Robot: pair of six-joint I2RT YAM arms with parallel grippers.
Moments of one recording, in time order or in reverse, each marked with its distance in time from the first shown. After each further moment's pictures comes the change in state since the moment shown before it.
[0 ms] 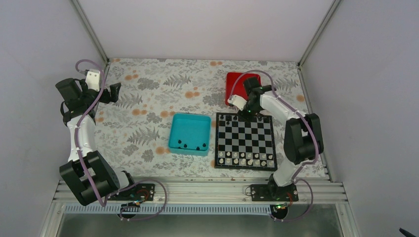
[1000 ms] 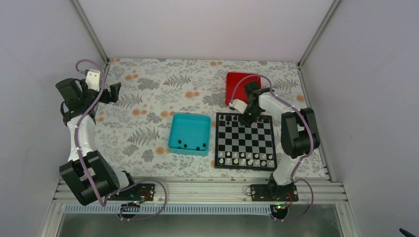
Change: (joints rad) left arm 0.000 0.002 0.000 0.000 0.000 0.000; right arm -0.035 0.094 -0.047 0.055 0.000 -0.002
